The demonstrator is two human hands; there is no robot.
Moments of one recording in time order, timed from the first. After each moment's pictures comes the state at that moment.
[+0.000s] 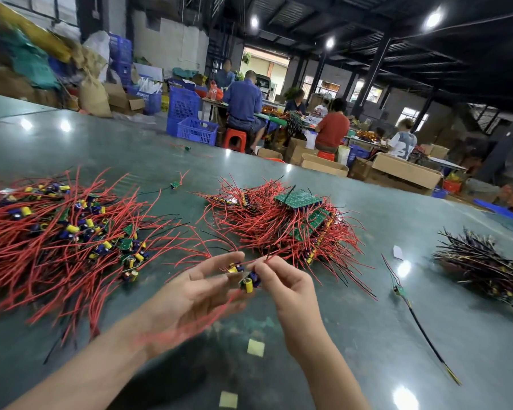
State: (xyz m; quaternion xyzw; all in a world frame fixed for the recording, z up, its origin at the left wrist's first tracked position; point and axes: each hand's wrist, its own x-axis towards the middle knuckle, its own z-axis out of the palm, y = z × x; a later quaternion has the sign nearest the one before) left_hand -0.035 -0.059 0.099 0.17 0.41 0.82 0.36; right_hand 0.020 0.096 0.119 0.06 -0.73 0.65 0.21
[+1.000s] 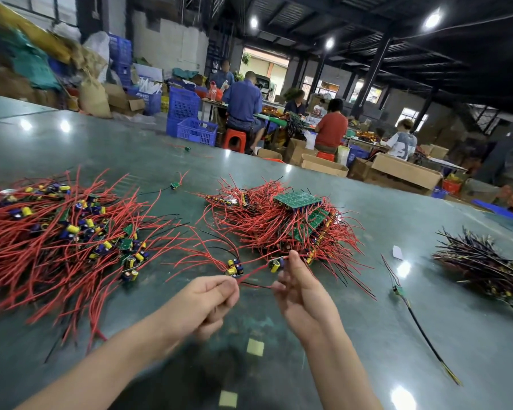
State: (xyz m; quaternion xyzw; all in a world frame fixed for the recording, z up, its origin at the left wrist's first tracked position) left_hand -0.020 -0.053 0.101 0.25 0.61 0.70 0.27; right_hand 0.011 0.115 0.120 -0.18 -0.41 0.89 0.12
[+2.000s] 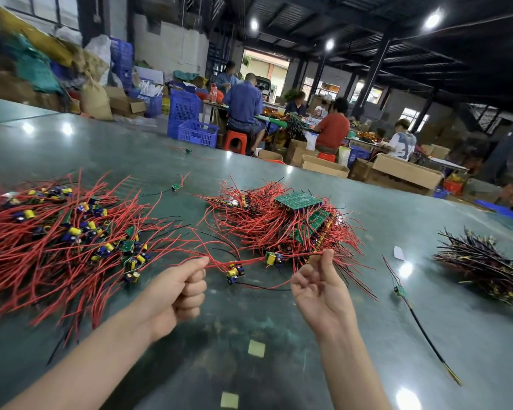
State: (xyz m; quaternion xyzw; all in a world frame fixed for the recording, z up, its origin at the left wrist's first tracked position) left_hand -0.053 -0.070 0.094 0.09 0.58 0.77 0.26; right_hand 0.007 0.140 0.123 -0.17 -0.25 0.93 0.20
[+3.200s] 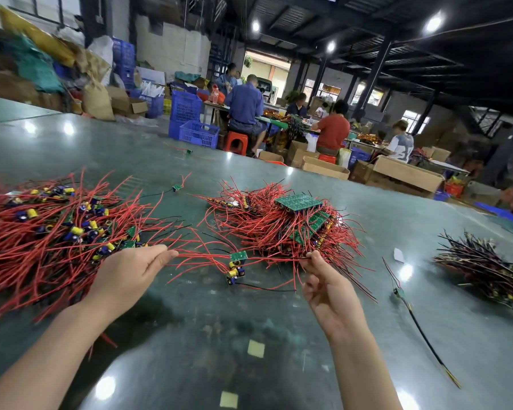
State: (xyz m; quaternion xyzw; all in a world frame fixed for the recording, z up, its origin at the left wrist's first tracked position) left_hand -0.090 -0.126 0.080 0.26 0.88 0.31 -0.23; right_hand 0.012 0.155 0.124 -0.20 -0.51 0.82 0.19
